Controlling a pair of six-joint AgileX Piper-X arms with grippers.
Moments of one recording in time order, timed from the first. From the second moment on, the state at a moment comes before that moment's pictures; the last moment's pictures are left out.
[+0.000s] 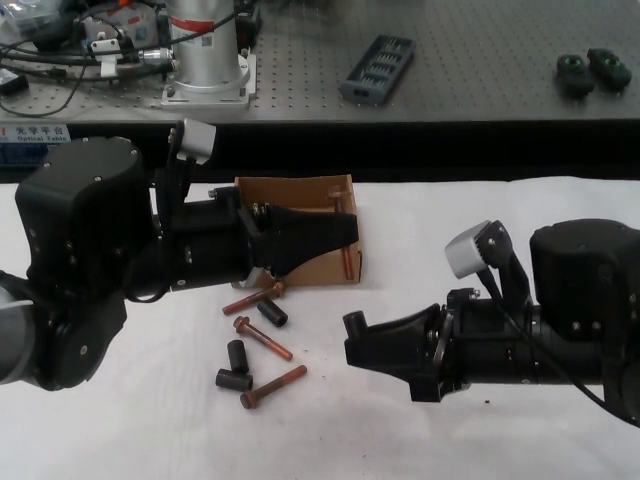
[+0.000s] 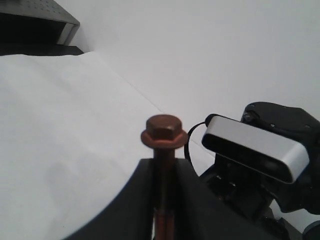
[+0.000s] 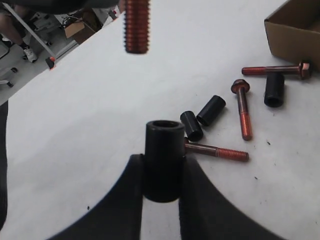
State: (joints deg) left arm -23.2 94.6 -42.1 -41.0 52.9 -34.0; right arm 35.4 87.7 -31.3 -25.6 -38.8 12.9
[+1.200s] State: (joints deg) left arm -23.3 94.6 -42.1 -39.4 50.9 -31.4; right arm 35.4 87.7 -31.3 -29.0 -39.2 15.4
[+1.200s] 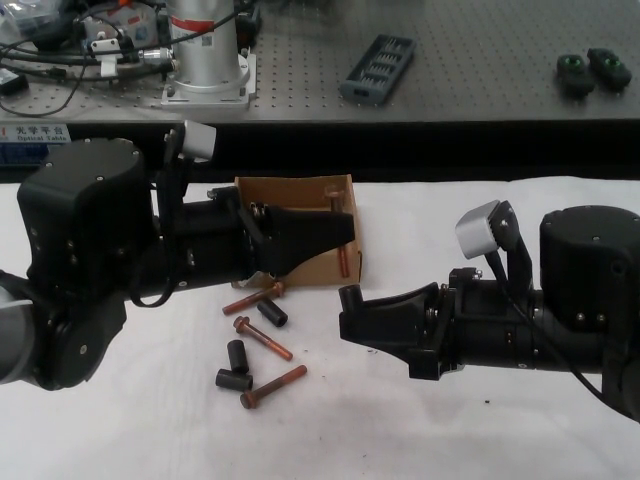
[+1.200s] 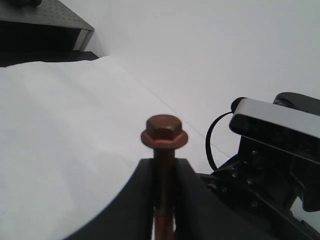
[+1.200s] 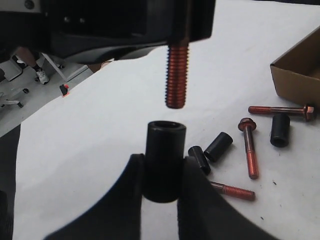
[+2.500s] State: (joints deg) left arm -24.2 94.6 -42.1 -38.4 50.3 -32.7; right arm 35.4 87.7 -31.3 -32.0 -38.3 17.2
